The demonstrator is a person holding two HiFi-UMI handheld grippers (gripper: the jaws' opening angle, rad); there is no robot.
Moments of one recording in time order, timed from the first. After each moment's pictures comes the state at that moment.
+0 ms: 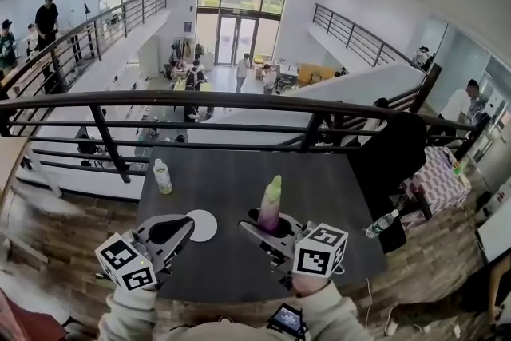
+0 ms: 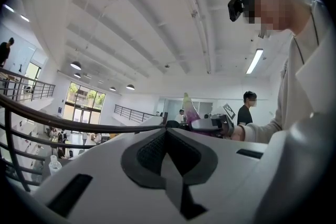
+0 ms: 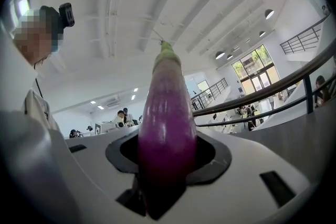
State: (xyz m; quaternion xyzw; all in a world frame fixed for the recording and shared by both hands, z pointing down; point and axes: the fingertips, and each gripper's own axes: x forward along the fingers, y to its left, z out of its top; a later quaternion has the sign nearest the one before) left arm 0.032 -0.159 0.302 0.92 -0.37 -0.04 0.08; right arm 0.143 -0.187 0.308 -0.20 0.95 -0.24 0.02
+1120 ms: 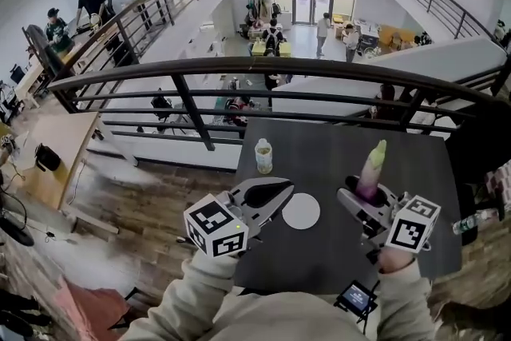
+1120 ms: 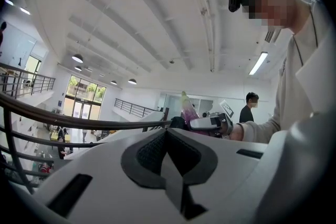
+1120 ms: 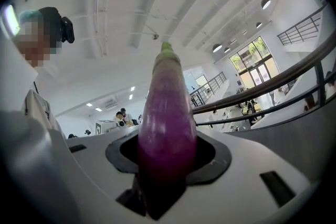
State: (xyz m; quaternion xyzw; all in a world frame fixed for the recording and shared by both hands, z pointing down) left arm -0.042 -0.247 0.311 0.93 -0.35 -0.02 0.11; right arm 0.058 -0.276 0.317 -0.20 0.94 -0.28 0.00
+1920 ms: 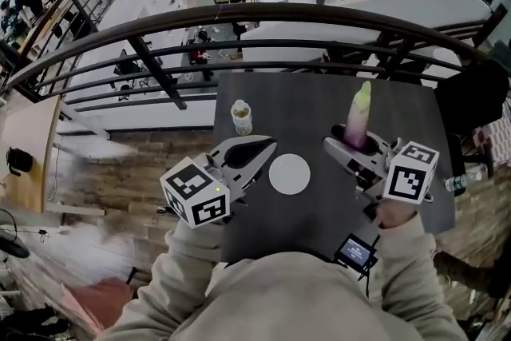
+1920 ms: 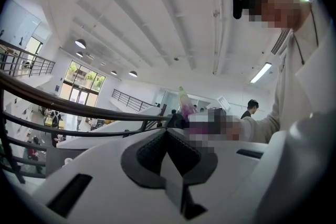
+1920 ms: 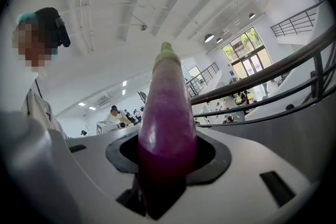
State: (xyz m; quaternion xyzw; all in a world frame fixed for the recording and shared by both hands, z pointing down) left arm -0.059 -0.294 0.353 0.93 -0.33 -0.02 0.16; right arm 0.037 -0.324 0.346 -0.21 0.92 -0.31 -0.04
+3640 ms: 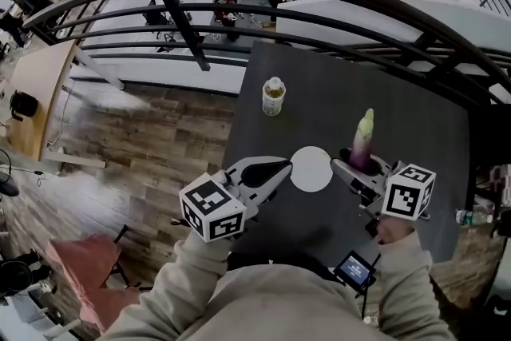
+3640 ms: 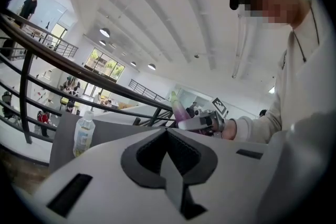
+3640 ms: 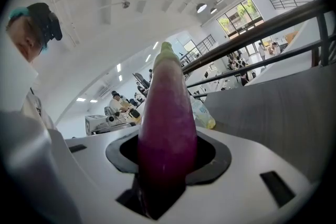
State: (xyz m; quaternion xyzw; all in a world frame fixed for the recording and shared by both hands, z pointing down) left arm -0.088 -0.274 0.455 0.88 -0.38 -0.02 0.27; right arm -0.002 -0.325 0.478 -0.17 0.88 -0.41 -0.15
